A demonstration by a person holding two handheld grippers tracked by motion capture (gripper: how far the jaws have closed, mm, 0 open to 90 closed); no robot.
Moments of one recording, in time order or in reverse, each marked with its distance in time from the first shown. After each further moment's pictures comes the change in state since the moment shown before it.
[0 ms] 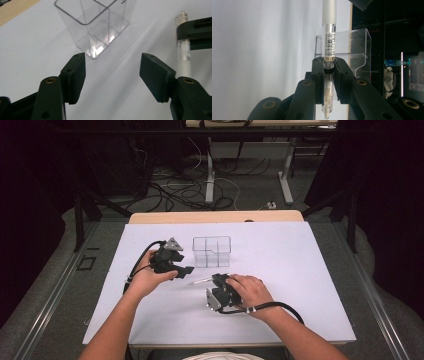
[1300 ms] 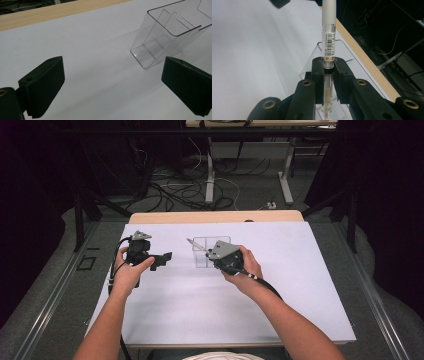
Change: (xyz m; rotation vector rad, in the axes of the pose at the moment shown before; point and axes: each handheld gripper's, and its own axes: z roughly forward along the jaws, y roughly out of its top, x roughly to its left) left arm 0.055 -0.035 -0.018 -0.176 0.204 -0.314; right arm -0.080 -0.024 0.027 -0.176 0.121 0.737
